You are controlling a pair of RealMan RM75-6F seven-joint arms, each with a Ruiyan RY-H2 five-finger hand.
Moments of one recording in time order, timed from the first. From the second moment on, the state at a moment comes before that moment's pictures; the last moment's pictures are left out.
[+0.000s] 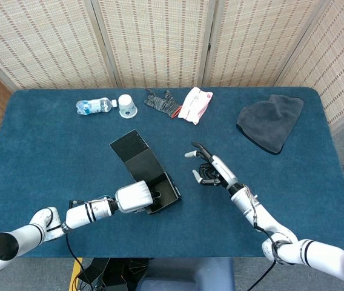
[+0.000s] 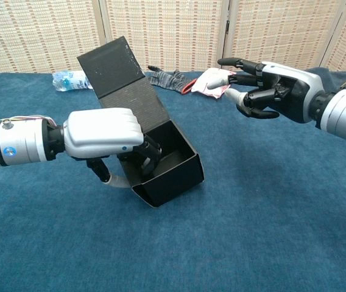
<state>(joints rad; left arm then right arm) -0.98 -1.69 0.19 -0.86 1.90 1.23 -0.26 0.70 -1.54 0.17 -1.34 -1.42 0.93 0.98</state>
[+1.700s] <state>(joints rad) -1.00 -1.69 0.16 -0.96 1.88 1.12 -0.14 0.67 -1.55 0.18 -1.35 -1.41 0.95 0.96</state>
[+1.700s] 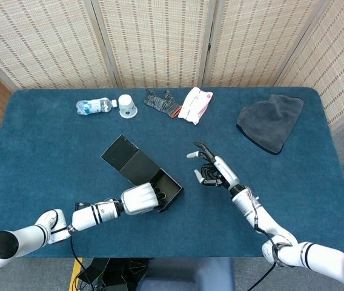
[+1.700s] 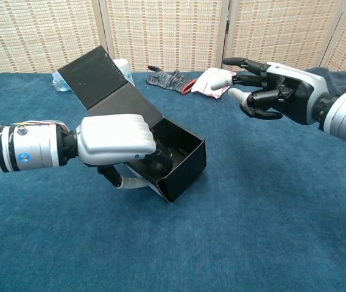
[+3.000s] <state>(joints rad) -0.95 -1.70 0.16 -0.86 1.90 1.25 -0.13 0.67 -1.57 0.18 -1.32 -1.40 0.90 0.95</state>
